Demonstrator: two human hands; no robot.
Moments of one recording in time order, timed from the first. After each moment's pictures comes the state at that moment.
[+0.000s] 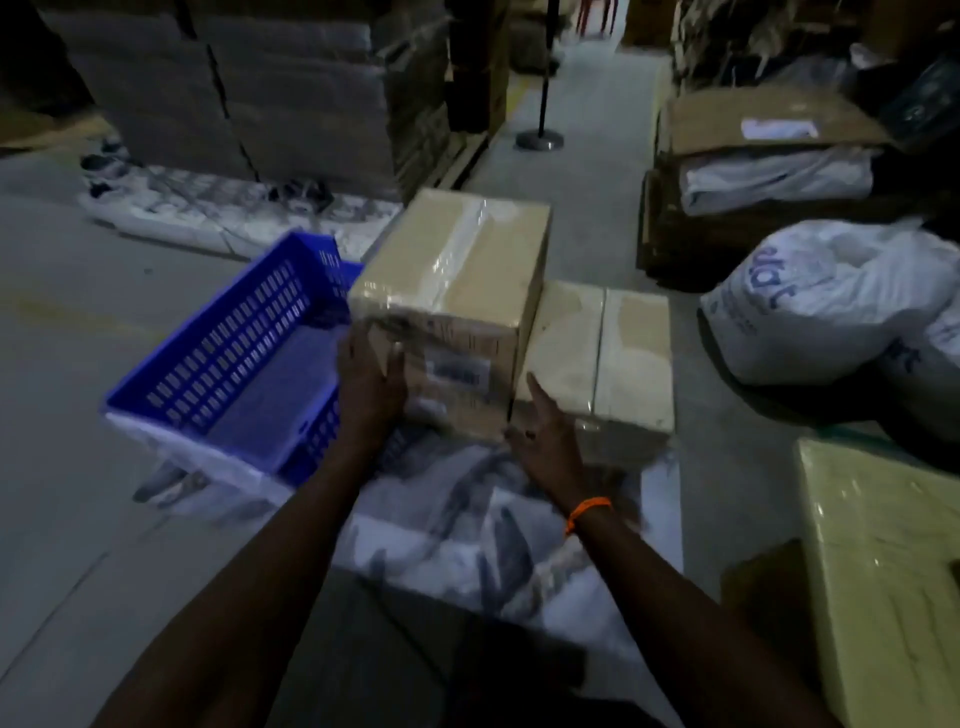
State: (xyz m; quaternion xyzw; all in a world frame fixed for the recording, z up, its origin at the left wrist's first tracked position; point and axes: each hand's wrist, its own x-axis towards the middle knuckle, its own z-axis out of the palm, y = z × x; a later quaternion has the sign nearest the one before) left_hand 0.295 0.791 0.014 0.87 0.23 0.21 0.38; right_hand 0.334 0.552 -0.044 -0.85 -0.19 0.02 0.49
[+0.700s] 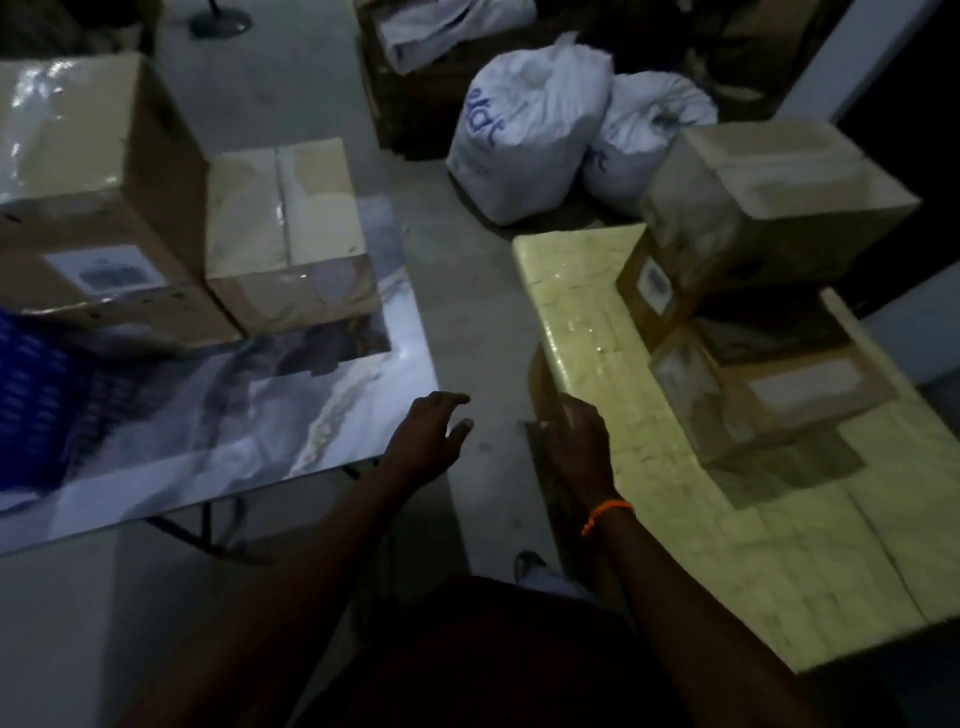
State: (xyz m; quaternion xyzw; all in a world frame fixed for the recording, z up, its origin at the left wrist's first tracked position) left_hand 0.143 0.406 -0.090 0.92 -0.20 -0.11 0.32; right_hand 0.081 0.174 -0.119 -0.90 0.19 -0.06 0.38
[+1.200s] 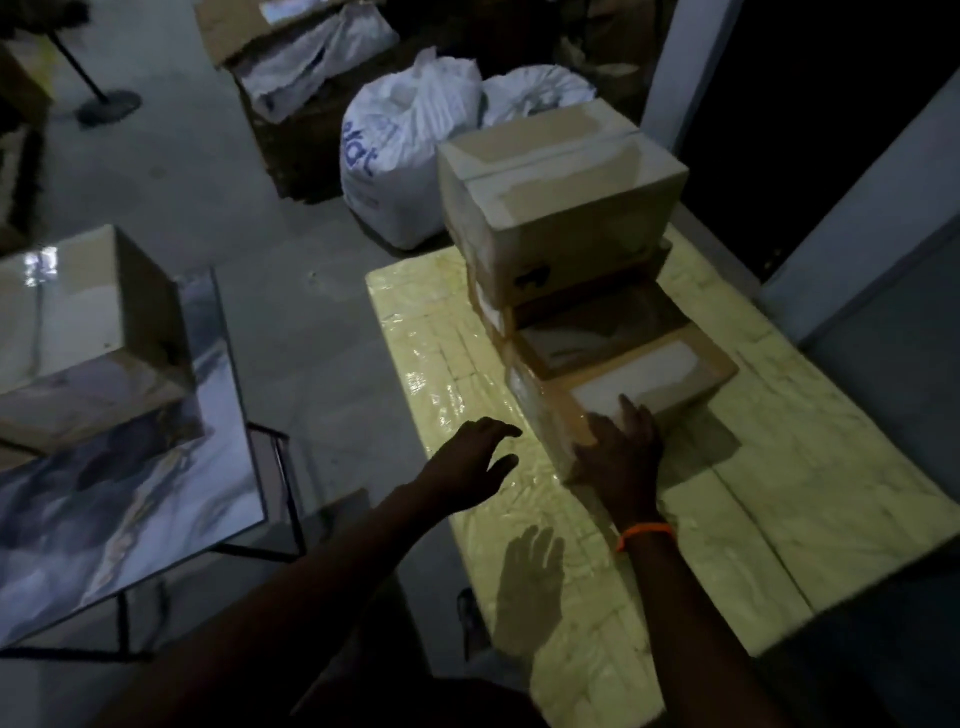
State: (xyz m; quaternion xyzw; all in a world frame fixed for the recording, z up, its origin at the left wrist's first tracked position) left_hand 0.117 0.070 -0.086 0.87 -0.37 -0.20 0.26; right_hand 0.014 -0.157 -0.153 -0.95 0.26 -0.06 0.18
